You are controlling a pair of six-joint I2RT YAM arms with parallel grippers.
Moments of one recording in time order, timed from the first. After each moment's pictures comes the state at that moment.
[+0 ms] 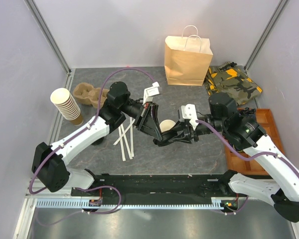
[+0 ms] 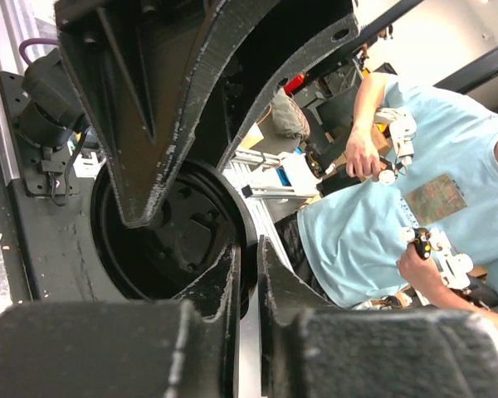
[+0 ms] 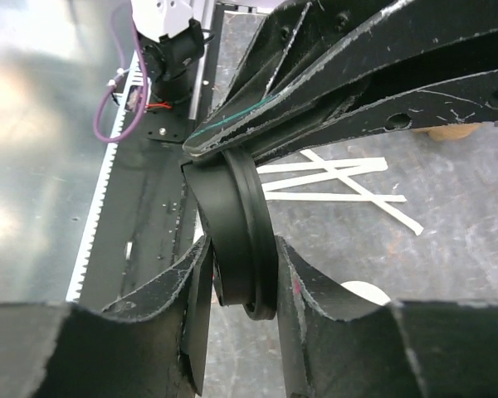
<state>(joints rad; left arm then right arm) -0.68 1.37 1.10 0.39 1.48 -0.93 0.70 1.00 1.24 -0.68 -0.84 -0.47</state>
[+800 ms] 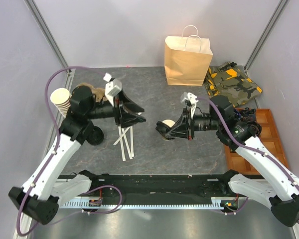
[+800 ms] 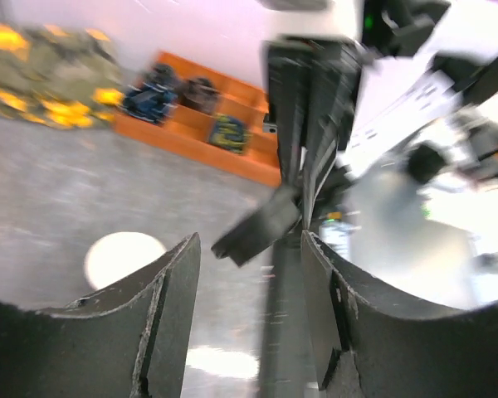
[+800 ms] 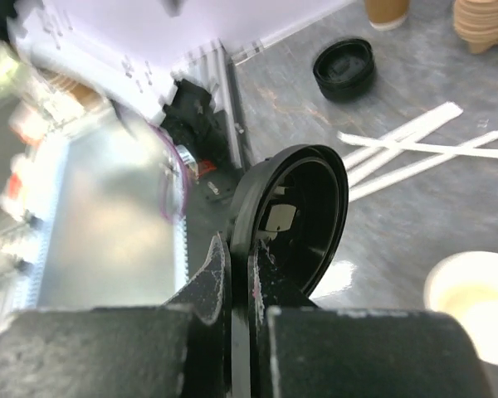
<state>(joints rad) -0.42 1.02 1.10 -0.13 1.01 -0.24 0.59 0.97 1.00 -0.35 -0.88 0.11</state>
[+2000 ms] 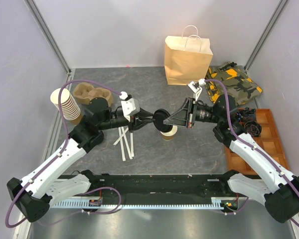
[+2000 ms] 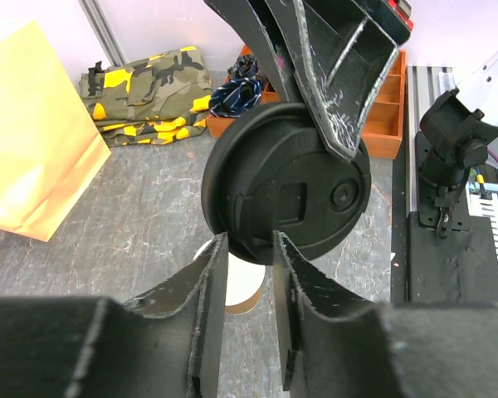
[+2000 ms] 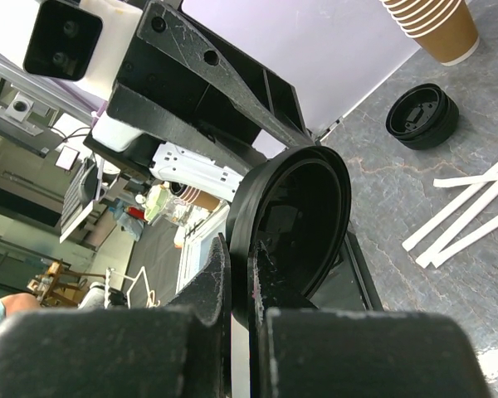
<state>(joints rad) -0.67 0.96 0.95 -0.07 0.63 0.19 0.48 1.04 0.84 0.30 -0.96 0.94</state>
